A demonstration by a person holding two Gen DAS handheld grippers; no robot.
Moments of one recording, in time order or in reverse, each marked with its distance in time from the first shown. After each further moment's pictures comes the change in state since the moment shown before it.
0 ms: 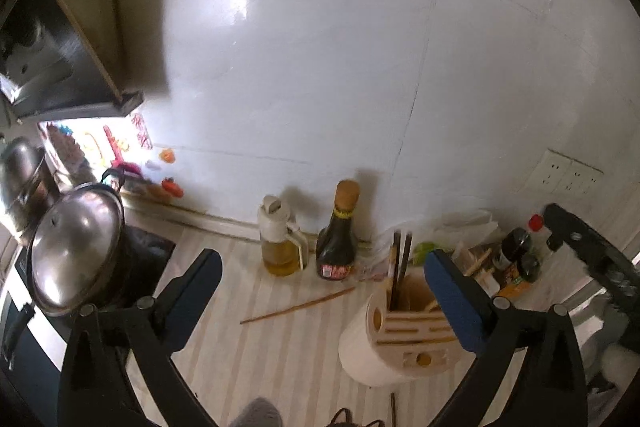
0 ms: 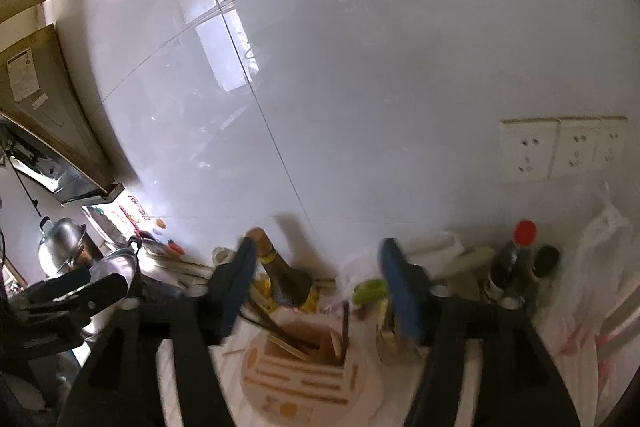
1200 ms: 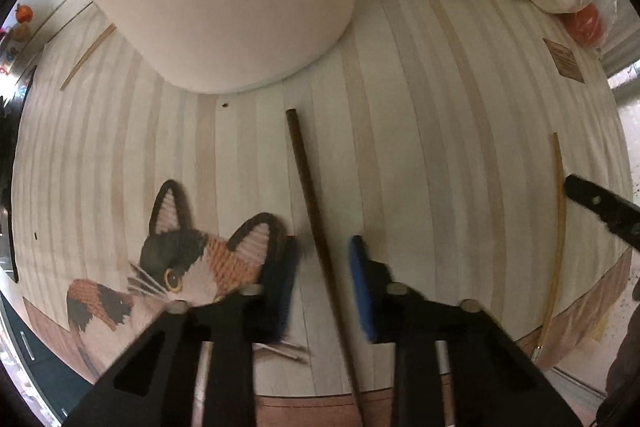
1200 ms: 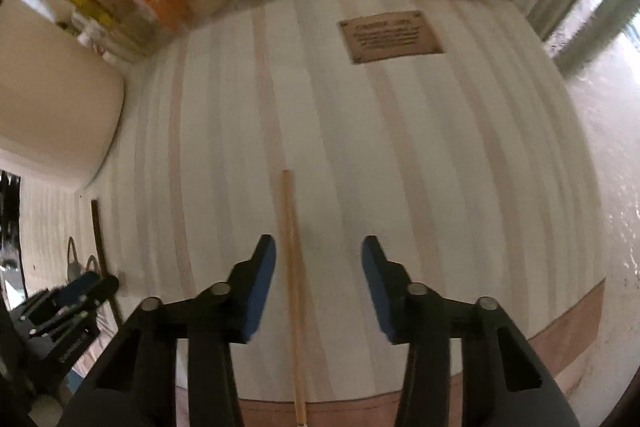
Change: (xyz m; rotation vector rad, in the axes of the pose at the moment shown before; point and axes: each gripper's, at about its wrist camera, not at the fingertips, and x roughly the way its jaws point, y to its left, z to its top) left arm 0.158 -0.150 -0.297 0.242 0.694 -0.031; right arm 0.037 -0.226 -0.312 0.253 0.716 -0.353
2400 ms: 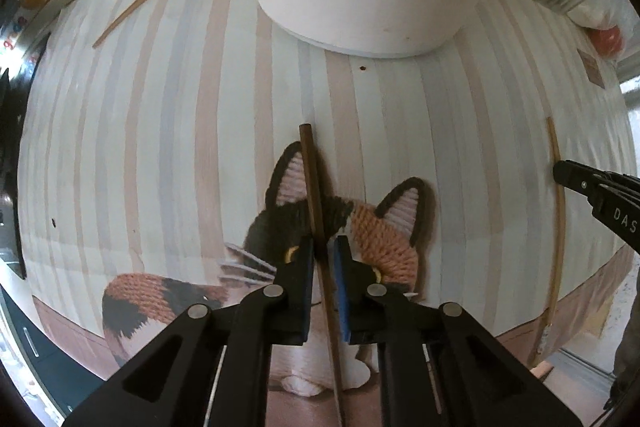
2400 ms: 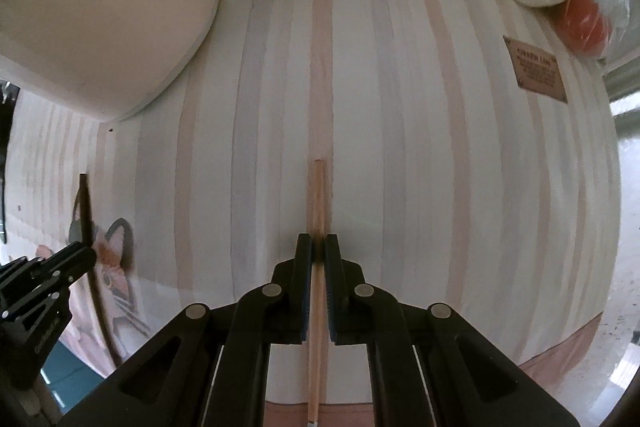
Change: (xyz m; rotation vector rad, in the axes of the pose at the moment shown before) left arm 0.002 0.087 -0.014 -0.021 0.059 -0.018; right arm 0.029 0.153 0.007 -0.214 0.093 -0.074
